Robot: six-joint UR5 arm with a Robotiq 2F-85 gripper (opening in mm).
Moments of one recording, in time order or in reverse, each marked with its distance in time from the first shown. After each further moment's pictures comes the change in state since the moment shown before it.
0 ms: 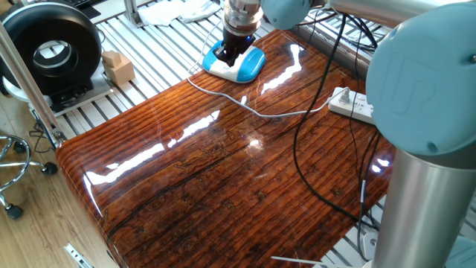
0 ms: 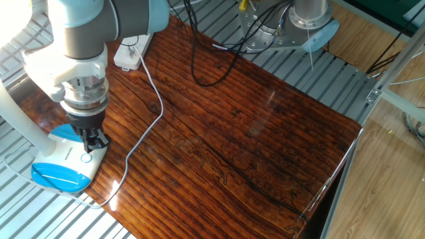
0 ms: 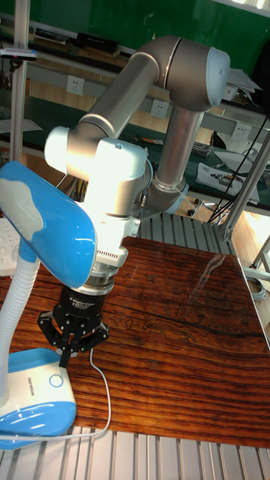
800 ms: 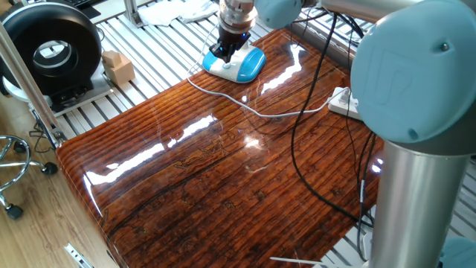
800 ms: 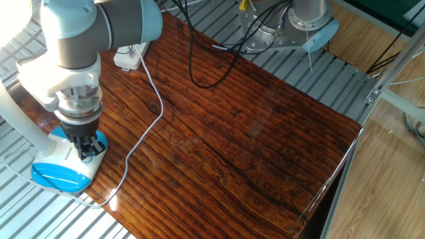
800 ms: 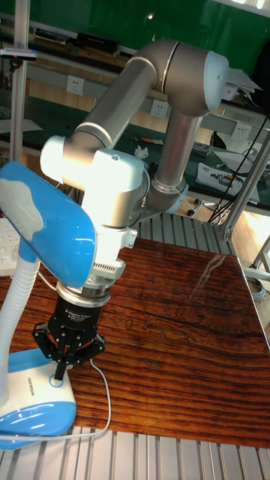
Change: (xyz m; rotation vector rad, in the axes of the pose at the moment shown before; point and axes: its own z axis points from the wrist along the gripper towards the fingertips) arm -0.013 -0.001 0.016 0.000 -0.010 -0.013
